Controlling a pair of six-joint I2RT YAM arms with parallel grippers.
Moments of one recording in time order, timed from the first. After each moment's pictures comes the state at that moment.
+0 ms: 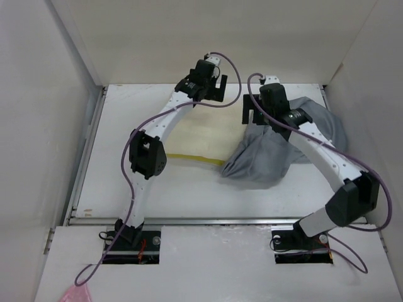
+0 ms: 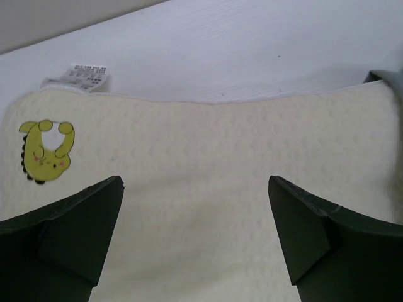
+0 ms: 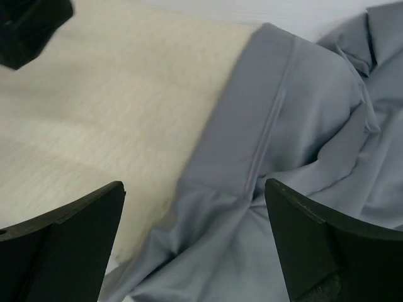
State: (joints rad) left arm -0.54 2.25 2.28 -0.65 -0.16 -0.18; right arm 0.47 1.47 1.41 -0.55 0.24 0.28
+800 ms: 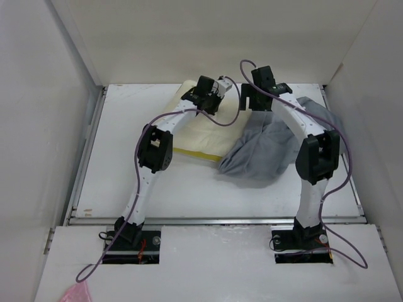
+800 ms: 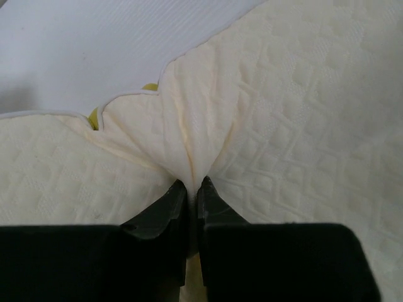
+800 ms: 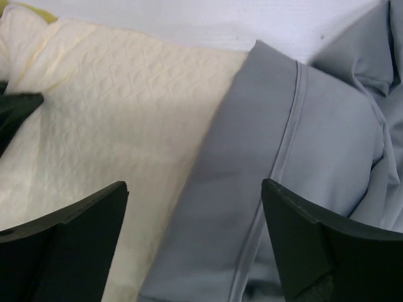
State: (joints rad) left arm -0.50 2.49 2.26 -0.48 0.20 0.24; right arm 0.31 1.99 1.86 -0.72 0.20 0.28
